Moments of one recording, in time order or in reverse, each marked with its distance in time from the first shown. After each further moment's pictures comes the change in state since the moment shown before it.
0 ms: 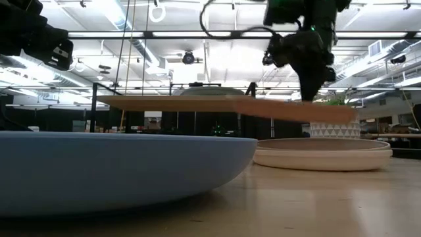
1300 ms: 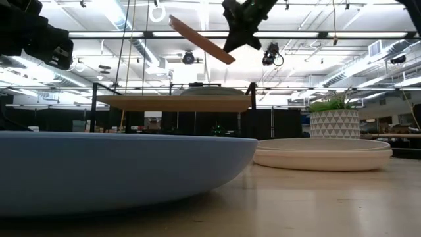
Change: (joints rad) left arm 0.001 0.000 0.000 0.000 -0.005 0.020; right arm -0.397 0.297 0.831 -0.015 -0.107 -0.467
